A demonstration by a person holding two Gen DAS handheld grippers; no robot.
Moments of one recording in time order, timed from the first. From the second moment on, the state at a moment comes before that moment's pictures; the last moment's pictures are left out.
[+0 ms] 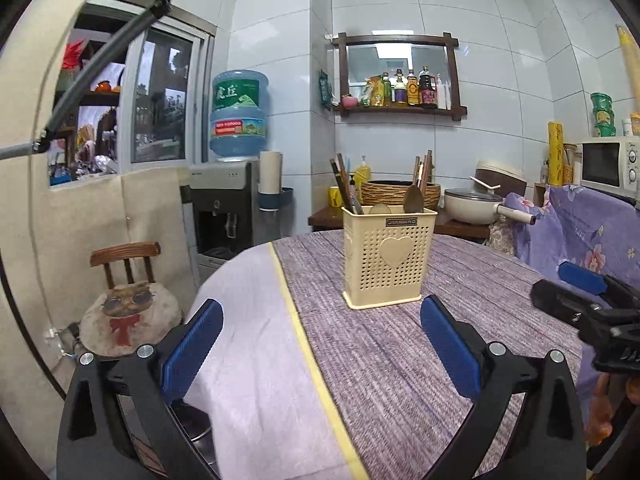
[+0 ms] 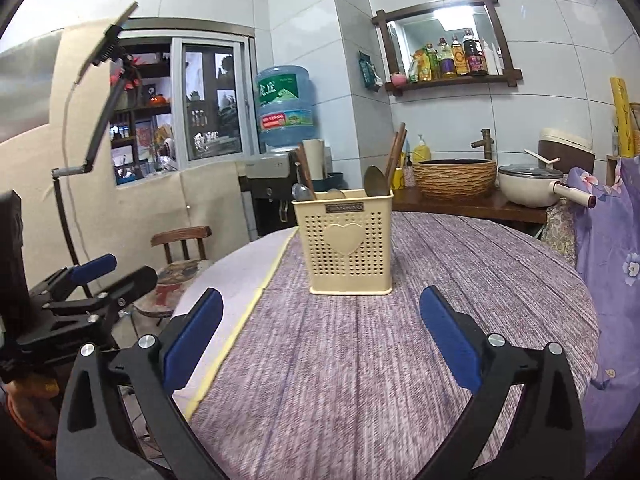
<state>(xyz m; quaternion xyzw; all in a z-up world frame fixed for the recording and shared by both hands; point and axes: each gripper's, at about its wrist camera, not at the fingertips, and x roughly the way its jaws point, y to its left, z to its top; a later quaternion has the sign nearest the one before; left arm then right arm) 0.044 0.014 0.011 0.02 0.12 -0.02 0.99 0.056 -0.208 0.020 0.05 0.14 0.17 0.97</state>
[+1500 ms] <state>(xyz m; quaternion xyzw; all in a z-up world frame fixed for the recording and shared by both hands) 0.004 0.011 0.008 0.00 0.12 -0.05 0.99 0.006 -0.205 0.023 0.02 0.12 0.18 0.98</state>
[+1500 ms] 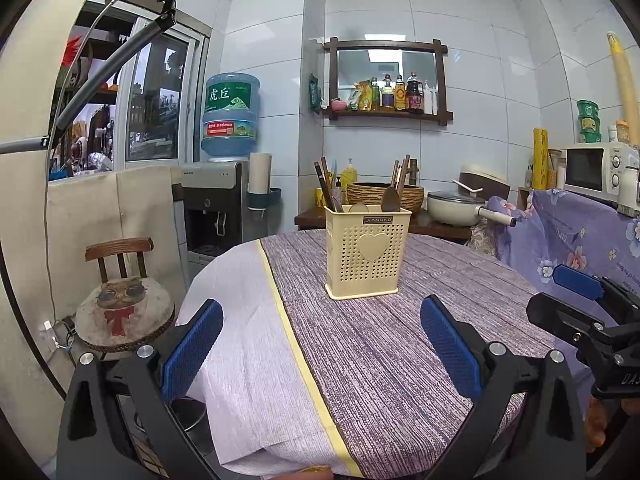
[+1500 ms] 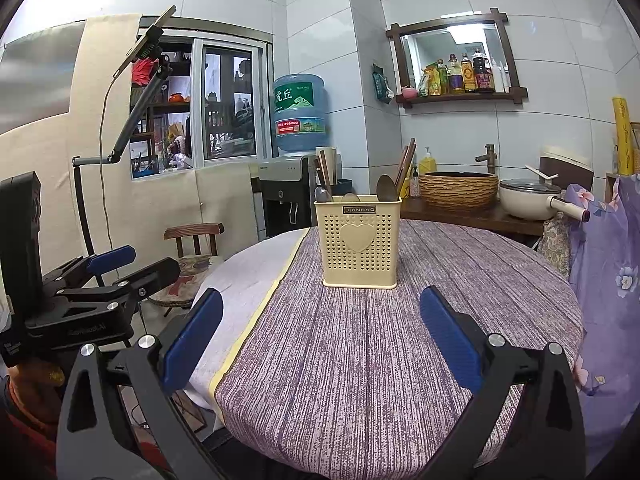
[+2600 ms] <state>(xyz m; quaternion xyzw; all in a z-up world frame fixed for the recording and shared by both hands) 0.007 0.012 0.001 0.00 0.13 -0.05 0.99 0.008 -0.205 0.019 0.03 0.13 0.18 0.98</state>
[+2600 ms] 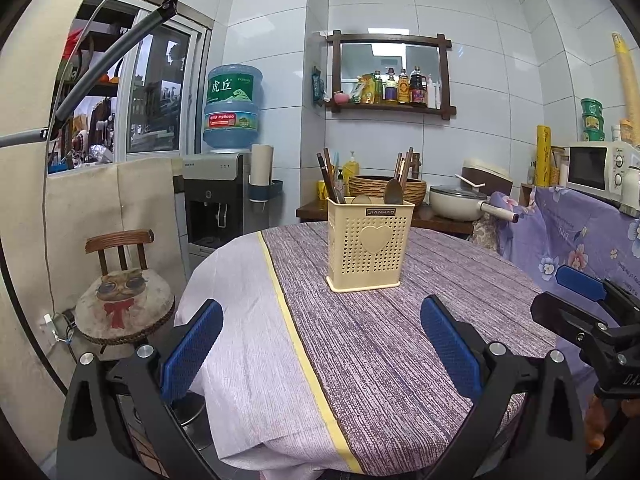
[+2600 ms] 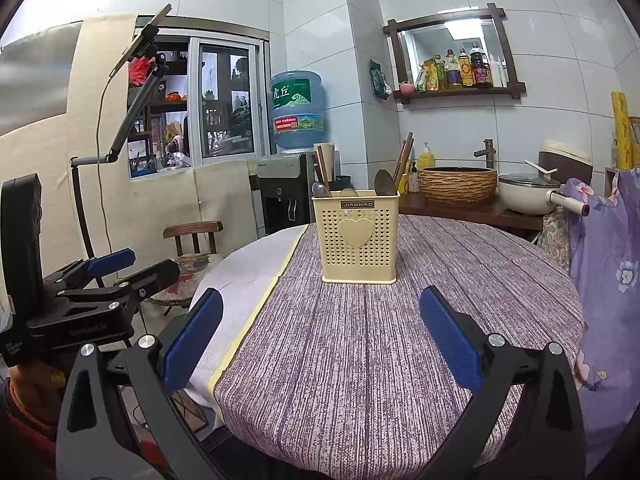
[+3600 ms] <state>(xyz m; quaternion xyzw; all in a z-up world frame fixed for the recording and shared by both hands) 0.009 0.014 -0.002 0.00 0.14 -0.05 0.99 0.010 -0.206 0.015 0.02 0.13 0.18 0.97</state>
